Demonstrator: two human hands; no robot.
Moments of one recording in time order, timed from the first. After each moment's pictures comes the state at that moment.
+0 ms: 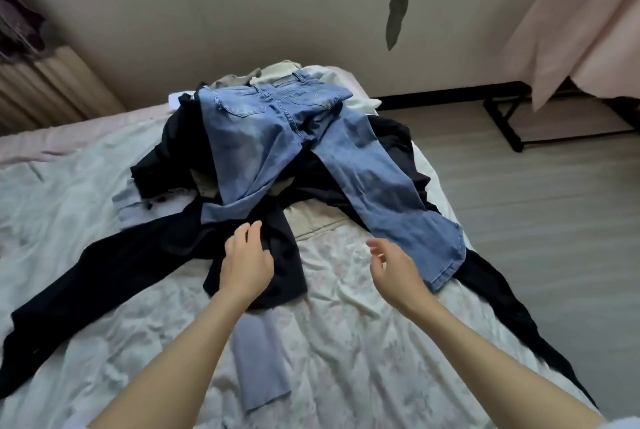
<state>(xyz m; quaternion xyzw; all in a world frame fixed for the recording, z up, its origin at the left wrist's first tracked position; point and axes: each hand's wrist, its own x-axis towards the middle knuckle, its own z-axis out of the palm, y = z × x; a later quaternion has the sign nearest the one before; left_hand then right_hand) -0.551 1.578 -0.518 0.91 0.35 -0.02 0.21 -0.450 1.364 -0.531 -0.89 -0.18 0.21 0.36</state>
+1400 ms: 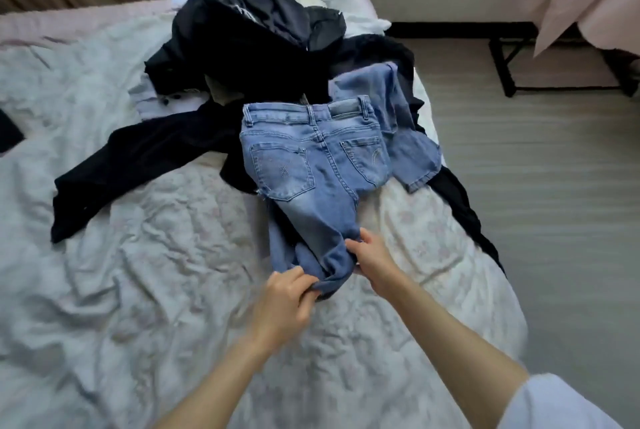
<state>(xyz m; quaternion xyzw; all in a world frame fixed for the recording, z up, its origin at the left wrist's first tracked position) -0.749 1.429 -0.491 0.94 0.11 0.03 0.33 -0.603 1.327 -0.487 -0.73 0.08 0.44 0.52</state>
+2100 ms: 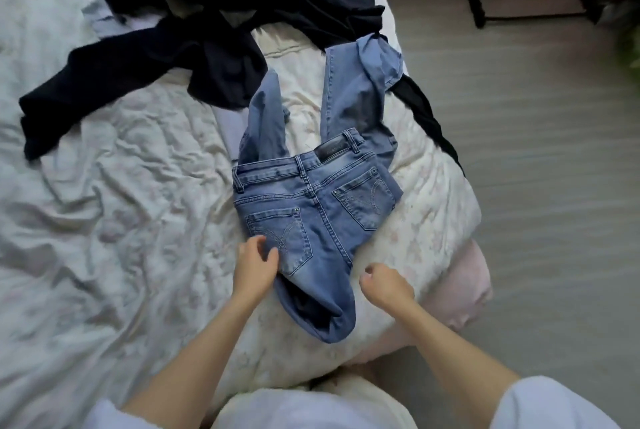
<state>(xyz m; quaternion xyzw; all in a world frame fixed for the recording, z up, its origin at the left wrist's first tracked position) -0.877 1.330 -0.542 0.76 0.46 -0.10 0.44 -0.783 1.125 -0.528 -0.89 -0.03 0.45 0.08</state>
